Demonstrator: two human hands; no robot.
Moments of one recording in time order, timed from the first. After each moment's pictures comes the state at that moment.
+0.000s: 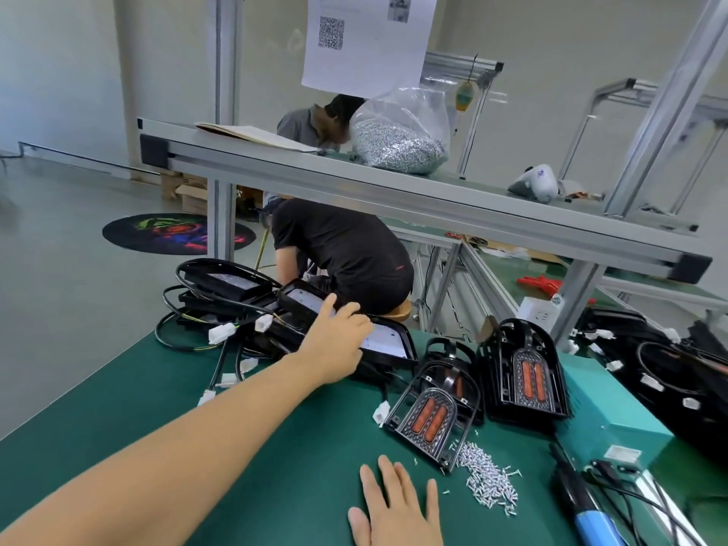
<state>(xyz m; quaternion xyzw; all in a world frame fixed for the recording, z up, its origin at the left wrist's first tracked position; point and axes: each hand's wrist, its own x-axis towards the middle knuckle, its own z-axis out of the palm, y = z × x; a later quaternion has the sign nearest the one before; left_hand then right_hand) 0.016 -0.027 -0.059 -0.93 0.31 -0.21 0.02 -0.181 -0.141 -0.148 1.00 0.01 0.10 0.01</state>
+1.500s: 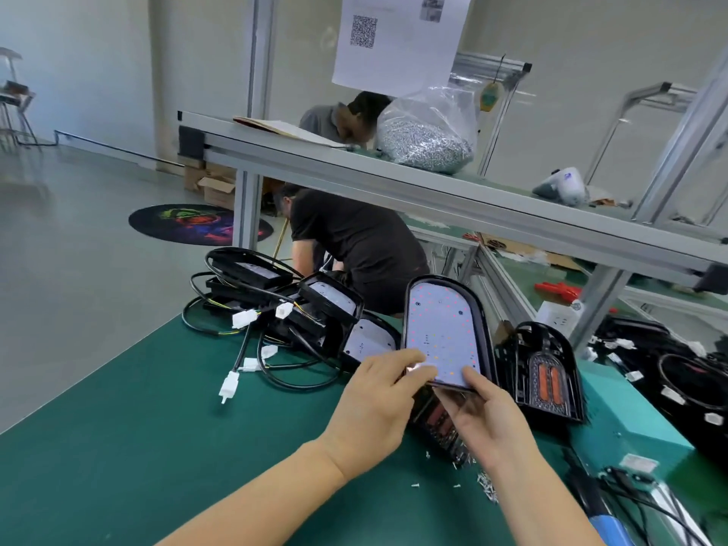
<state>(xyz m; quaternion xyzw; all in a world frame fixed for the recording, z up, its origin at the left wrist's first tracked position) -0.107 -0.045 -0.077 -0.79 0.38 -0.39 -0.29 -0.113 -0.208 -0.051 0.39 -0.15 0.04 -0.91</state>
